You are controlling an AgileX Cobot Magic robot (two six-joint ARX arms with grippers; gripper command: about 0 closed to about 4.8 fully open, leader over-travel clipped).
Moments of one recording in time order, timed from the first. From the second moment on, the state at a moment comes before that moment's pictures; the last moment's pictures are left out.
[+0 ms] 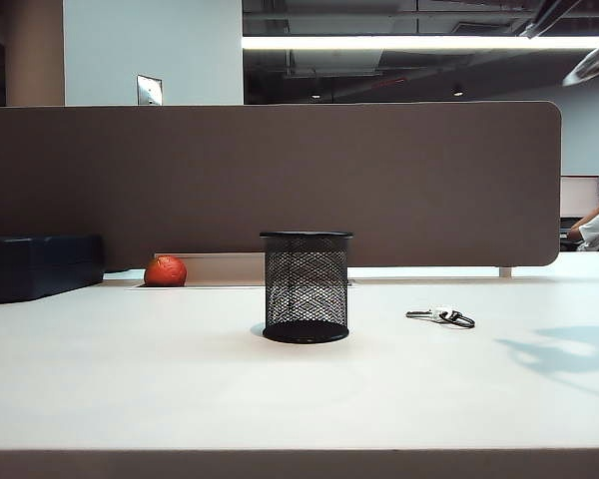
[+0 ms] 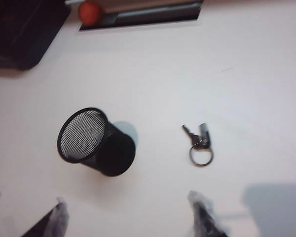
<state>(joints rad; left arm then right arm) -0.01 0.01 0.01 0.00 0.51 -0.02 0.02 1.10 1.07 -0.59 -0.54 0.13</state>
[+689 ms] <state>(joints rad) -0.01 0.01 0.01 -0.01 0.51 -0.02 0.23 1.57 1.16 -0.55 -0.44 0.04</state>
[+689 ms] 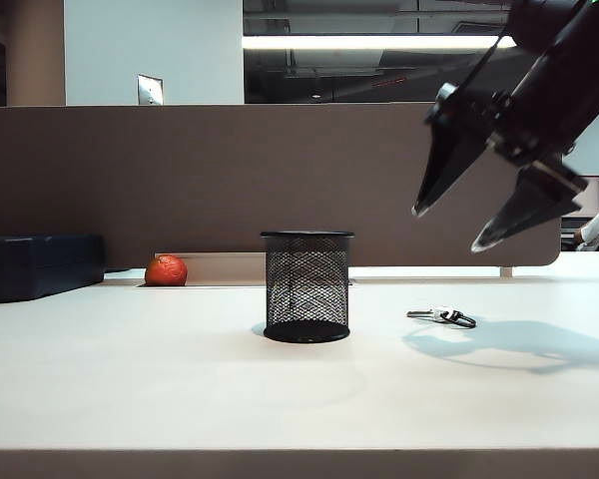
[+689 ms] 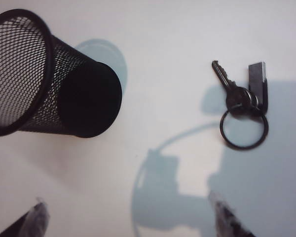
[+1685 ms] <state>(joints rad) -0.01 0.01 0.01 -0.03 0.51 -0.02 0.24 1.84 1.26 -0.51 -0.36 0.02</state>
